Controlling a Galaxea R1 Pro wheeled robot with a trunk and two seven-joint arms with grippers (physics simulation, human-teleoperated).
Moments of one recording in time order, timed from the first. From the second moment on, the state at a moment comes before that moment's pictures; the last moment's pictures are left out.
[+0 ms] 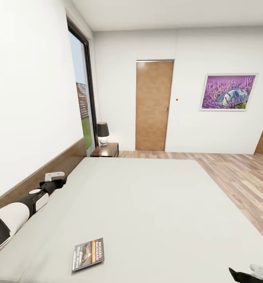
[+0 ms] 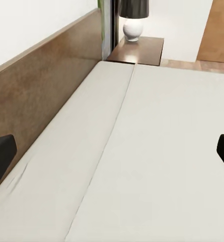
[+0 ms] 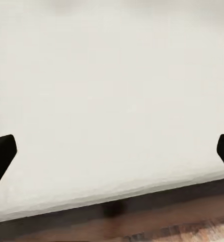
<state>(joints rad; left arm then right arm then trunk) -1.08 0.31 -0.92 -0.05 1.04 -0.19 -0.08 -0.18 -0.38 -0.25 -0.60 -0.18 0.06 0.27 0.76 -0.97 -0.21</state>
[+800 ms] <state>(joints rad) -1.08 0.31 -0.92 -0.07 1.04 -0.18 -0.08 -0.01 -0.13 -0.23 -1.58 -0.19 0.57 0.16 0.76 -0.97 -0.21</state>
